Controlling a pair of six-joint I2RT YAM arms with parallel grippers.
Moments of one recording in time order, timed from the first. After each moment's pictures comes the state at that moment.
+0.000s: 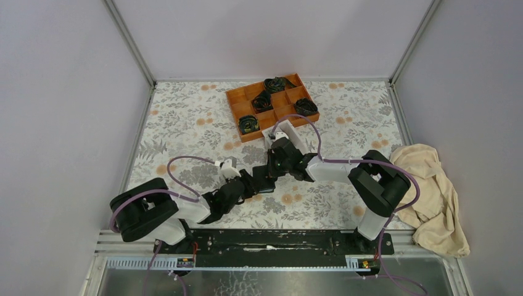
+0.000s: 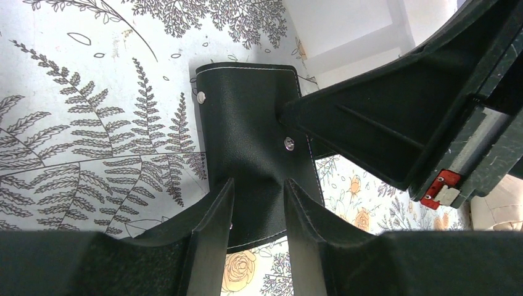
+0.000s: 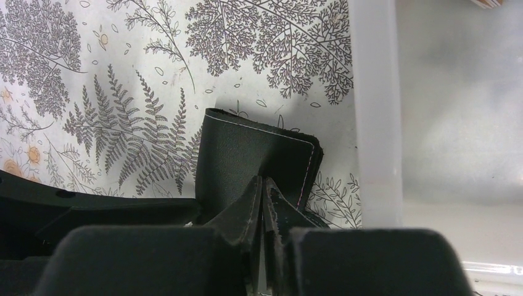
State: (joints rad) left arm -0.97 1.44 0.21 0.73 -0.43 -1.04; right arm 0.83 1.73 0.88 0.05 -0.01 0.60
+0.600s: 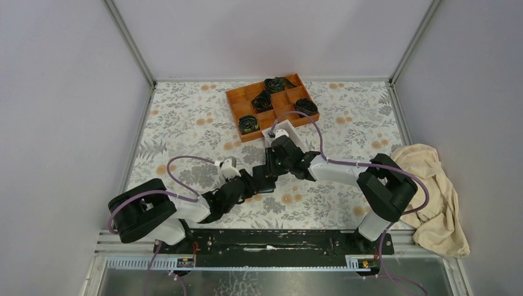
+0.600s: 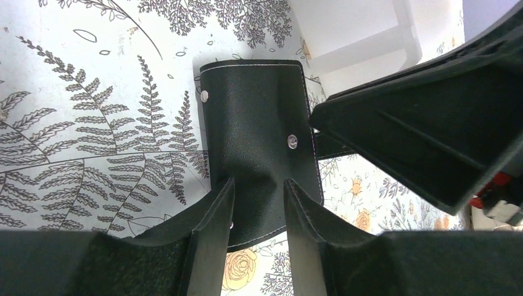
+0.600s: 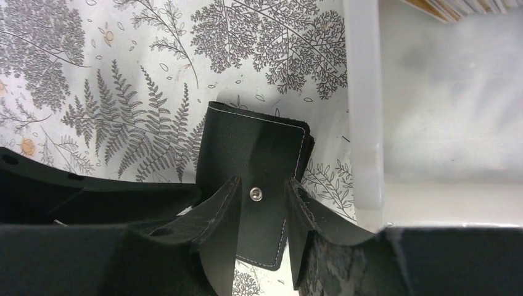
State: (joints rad) left arm -0.97 1.43 0.22 0.68 -0.43 -1.06; right arm 0.84 1.68 0.91 -0.04 0.04 0.55
